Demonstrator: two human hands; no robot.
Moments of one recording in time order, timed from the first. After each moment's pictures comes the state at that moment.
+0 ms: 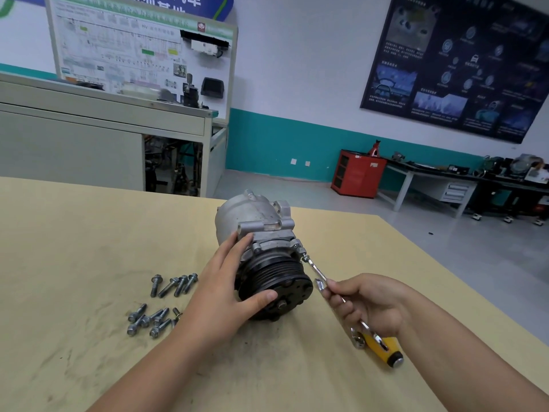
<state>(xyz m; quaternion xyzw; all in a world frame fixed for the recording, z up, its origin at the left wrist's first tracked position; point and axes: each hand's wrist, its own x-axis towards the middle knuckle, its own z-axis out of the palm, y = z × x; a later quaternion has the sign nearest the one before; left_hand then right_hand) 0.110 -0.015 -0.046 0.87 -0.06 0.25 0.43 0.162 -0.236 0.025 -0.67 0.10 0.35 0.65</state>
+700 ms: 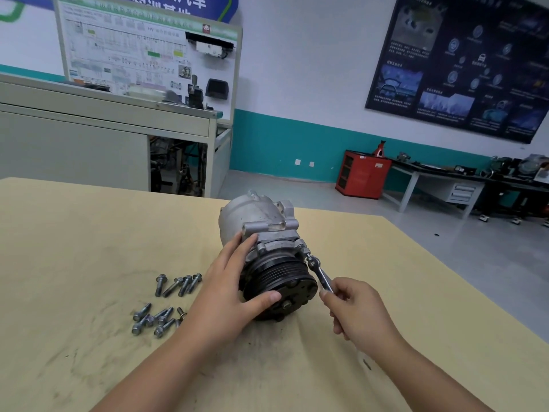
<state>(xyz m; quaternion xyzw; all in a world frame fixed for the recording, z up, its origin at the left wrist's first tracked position) 0.109 -0.015 -0.044 0.87 -0.06 0.24 0.43 0.146 -0.221 -0.017 -0.88 -0.09 -0.01 0.47</state>
